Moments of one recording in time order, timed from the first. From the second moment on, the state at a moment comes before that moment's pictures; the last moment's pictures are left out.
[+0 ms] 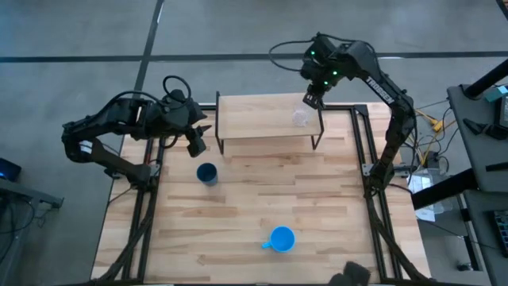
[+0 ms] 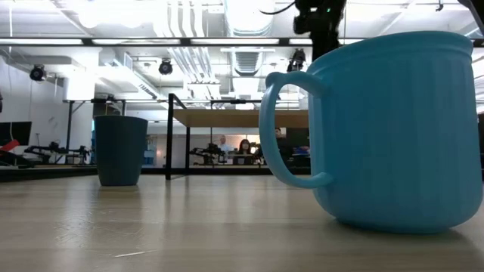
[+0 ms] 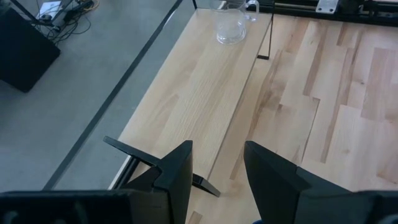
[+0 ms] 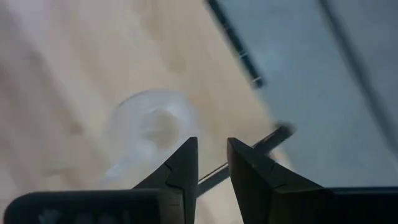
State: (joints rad) left arm 0.01 1.28 1.79 -1.27 -0.49 -0.18; right arm -0.69 1.79 2.14 -1.53 0.00 -0.24
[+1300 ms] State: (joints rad) left arm 0.01 1.05 1.74 -1.56 -0.37 -0.57; right arm 0.07 1.44 1.71 -1.48 0.13 0.32
